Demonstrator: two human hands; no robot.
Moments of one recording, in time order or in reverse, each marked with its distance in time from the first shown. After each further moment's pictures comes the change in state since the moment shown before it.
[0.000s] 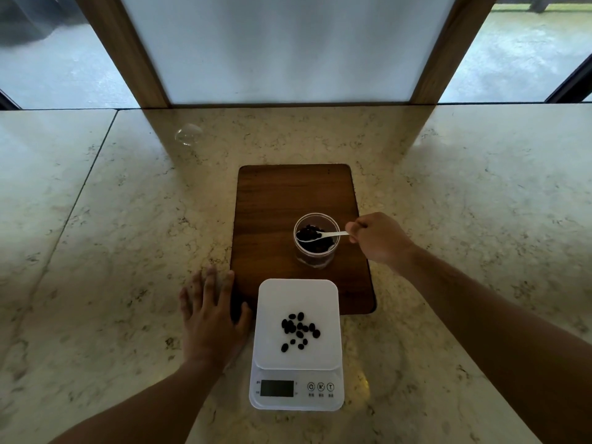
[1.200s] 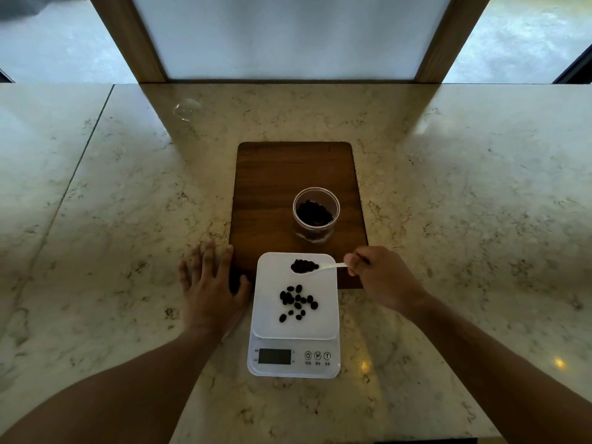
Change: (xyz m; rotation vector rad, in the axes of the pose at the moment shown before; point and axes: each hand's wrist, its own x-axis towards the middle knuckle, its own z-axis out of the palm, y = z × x) left_hand 0.001 0.003 -0.002 -0.007 -0.015 -0.029; right_hand -0.076 0.047 0.040 0.048 -0.048 -0.106
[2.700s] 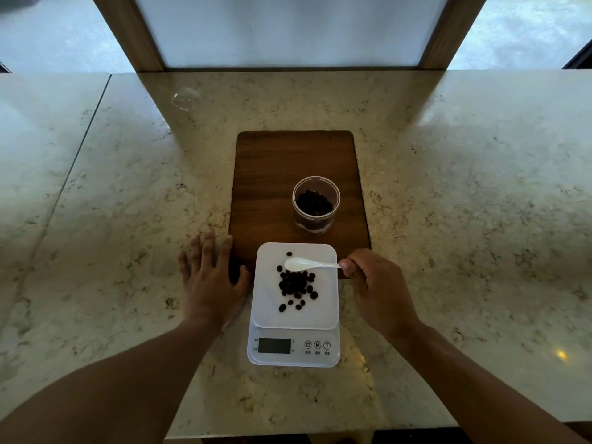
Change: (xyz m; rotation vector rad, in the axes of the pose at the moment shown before) left_hand -0.001 0.000 -0.001 -0.004 0.007 -0.005; right_hand -0.026 0.020 0.034 -0.080 0.337 -0.396
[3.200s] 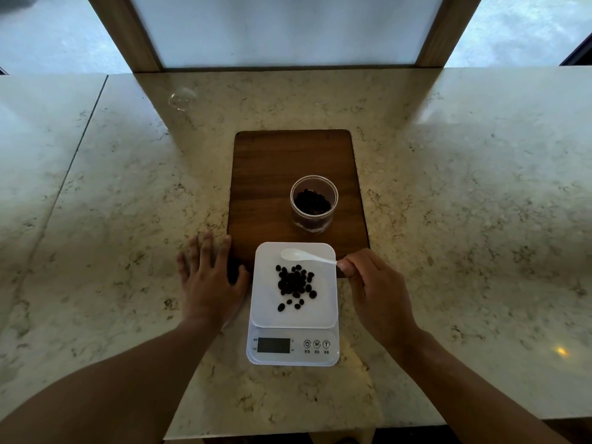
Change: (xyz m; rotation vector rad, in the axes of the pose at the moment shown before) left_hand 0.001 -0.002 0.005 0.006 0.002 -0.008; right_hand -0.010 -0.002 0.001 -0.063 0.108 -0.121
